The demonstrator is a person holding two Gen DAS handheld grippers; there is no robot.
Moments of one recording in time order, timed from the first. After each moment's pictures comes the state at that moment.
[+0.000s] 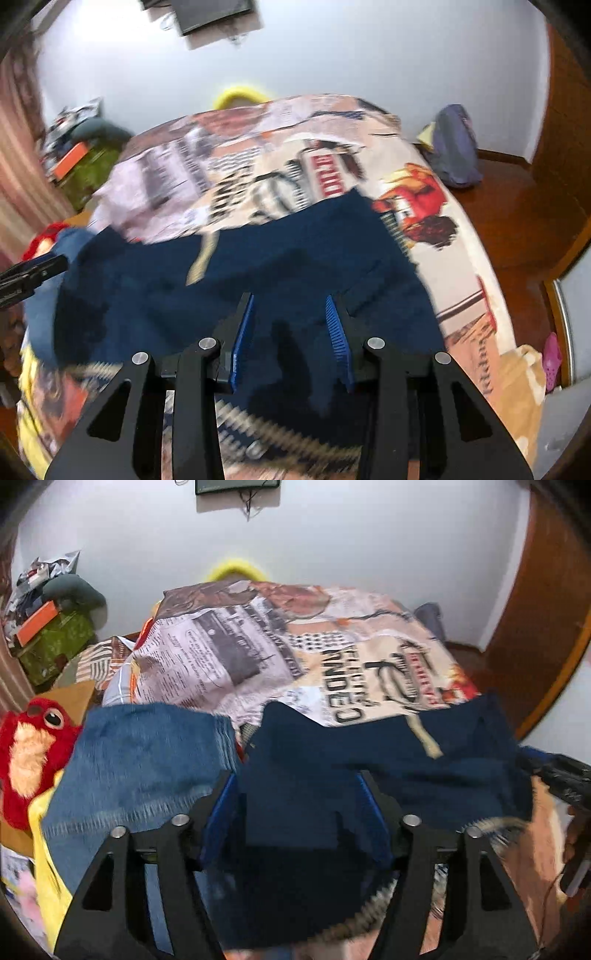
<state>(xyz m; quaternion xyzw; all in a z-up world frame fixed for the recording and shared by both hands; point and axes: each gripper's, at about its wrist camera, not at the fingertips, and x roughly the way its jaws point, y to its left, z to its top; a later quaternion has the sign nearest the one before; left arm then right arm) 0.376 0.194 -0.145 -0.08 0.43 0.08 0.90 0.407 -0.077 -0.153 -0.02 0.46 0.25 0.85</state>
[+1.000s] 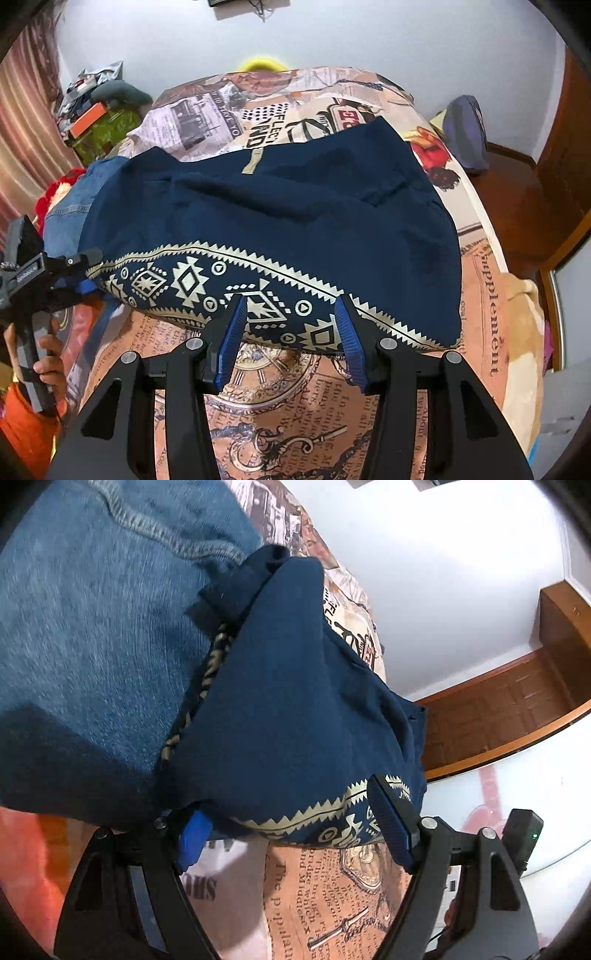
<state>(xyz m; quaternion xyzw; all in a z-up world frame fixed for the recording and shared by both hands) 0.297 0.224 -0.262 -0.44 0.40 -0.04 0.80 0.340 -0.087 -0.167 -0.05 0.49 0.24 0.83</state>
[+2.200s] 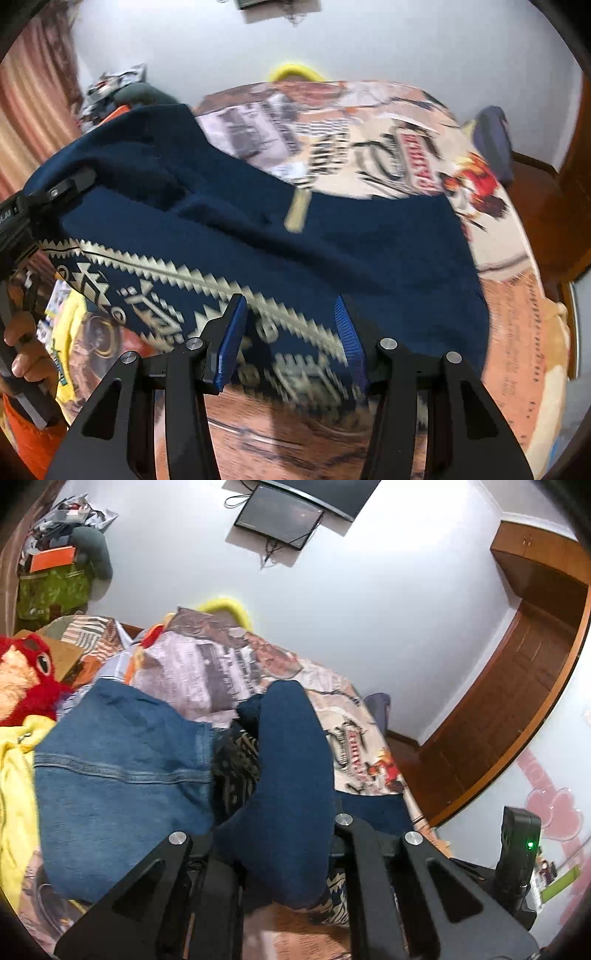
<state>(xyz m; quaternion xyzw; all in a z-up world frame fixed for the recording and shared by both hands) 0.290 0.240 -0.095 -0.25 0.30 0.03 0.92 0.318 0.017 -0.138 -0.05 0.49 0.29 0.82</state>
